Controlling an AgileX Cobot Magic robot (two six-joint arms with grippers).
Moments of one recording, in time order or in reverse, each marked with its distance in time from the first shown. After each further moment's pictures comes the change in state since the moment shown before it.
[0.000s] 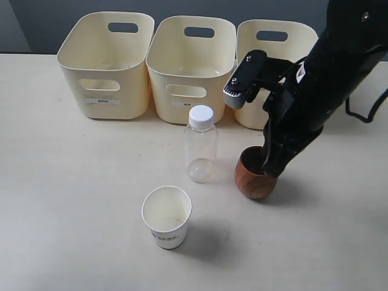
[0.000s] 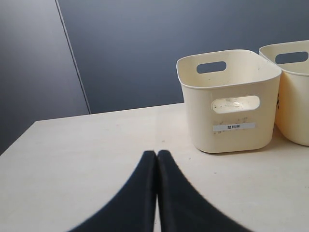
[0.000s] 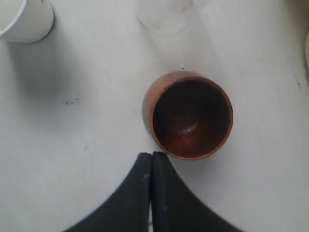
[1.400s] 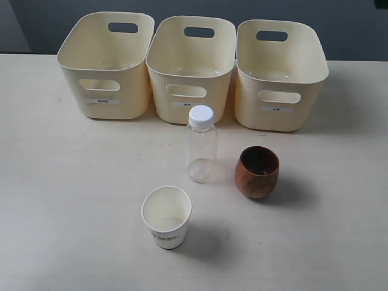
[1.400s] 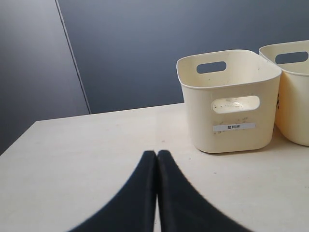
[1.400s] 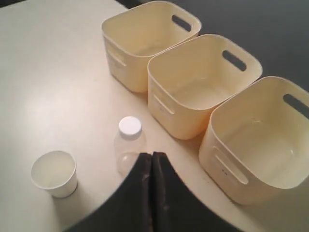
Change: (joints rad) left arm 0.000 0.000 0.000 0.000 0.000 0.000; right arm -0.509 -0.596 -0.070 0.595 0.137 -0.264
